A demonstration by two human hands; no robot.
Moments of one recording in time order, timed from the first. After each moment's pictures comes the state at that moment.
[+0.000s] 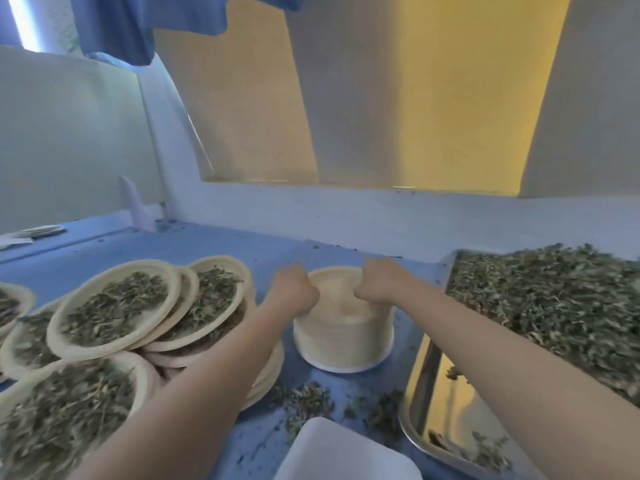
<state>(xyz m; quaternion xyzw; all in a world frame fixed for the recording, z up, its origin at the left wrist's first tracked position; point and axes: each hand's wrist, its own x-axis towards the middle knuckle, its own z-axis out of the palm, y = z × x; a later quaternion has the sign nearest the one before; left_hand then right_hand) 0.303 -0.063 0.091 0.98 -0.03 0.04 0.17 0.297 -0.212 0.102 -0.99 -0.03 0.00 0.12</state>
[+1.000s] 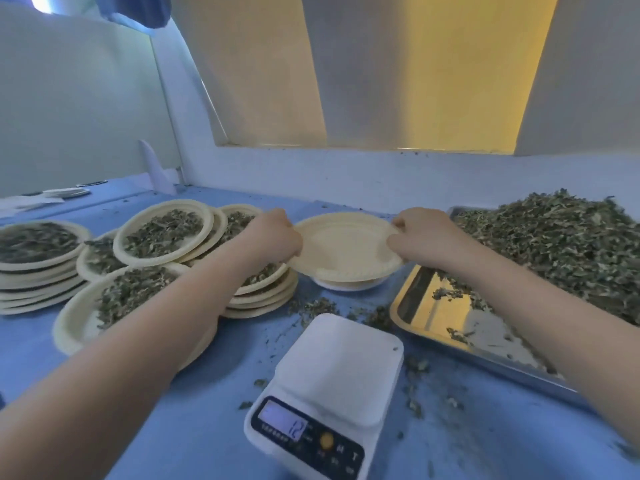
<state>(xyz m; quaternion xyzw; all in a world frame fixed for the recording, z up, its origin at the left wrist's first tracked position) 0.174 -0.024 0.120 0.96 -0.03 0.03 0.29 0.163 -0.234 0.113 -0.97 -0.05 -0.08 0.22</state>
